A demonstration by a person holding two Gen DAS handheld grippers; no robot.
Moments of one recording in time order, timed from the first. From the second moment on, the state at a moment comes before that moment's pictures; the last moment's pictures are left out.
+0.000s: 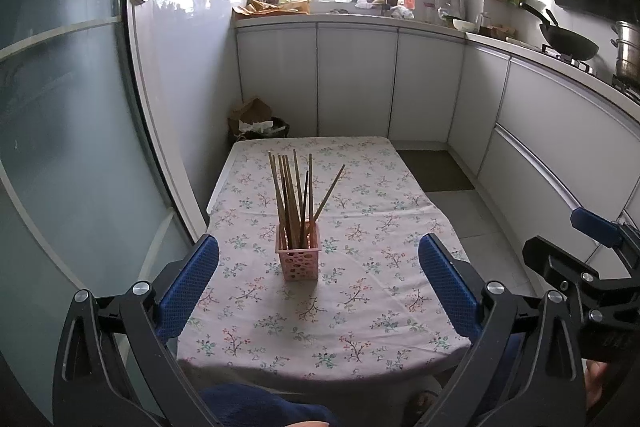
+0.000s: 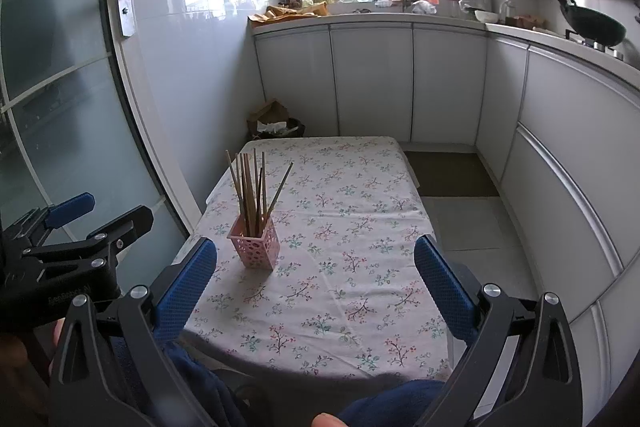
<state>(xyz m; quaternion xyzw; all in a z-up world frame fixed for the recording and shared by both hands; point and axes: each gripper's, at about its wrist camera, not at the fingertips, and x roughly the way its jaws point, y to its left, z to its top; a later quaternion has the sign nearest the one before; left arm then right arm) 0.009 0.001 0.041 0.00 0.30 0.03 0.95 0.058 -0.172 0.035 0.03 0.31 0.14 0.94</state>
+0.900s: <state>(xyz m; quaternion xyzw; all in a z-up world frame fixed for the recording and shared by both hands) 0.012 0.002 0.039 0.00 0.30 0.03 0.95 0.059 -0.171 0.031 0.03 0.32 0.14 0.94</state>
